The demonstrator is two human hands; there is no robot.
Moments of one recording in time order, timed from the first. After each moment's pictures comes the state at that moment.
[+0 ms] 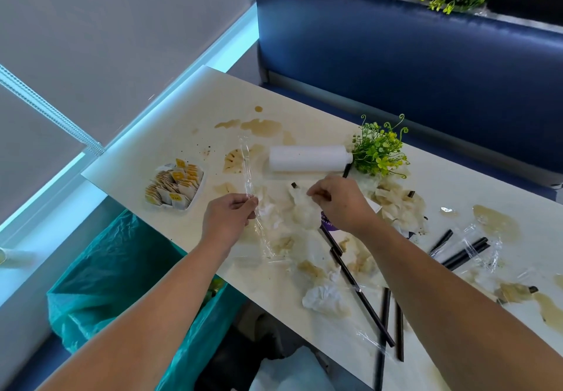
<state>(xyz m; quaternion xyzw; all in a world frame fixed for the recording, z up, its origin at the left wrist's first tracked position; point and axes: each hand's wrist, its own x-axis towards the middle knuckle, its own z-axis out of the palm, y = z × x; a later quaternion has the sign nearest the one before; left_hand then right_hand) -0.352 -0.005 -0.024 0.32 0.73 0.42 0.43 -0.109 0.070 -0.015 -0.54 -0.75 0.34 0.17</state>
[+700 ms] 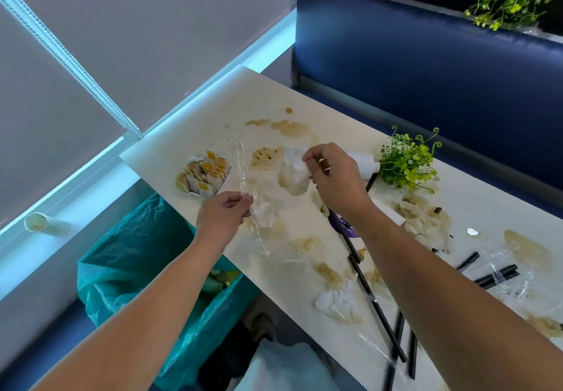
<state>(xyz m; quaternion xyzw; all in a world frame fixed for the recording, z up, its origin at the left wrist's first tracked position) -0.390 -0.036 -0.007 0.30 0.74 0.45 0.39 -0.172 0.073 0.037 -0.46 -0.72 0.38 0.36</state>
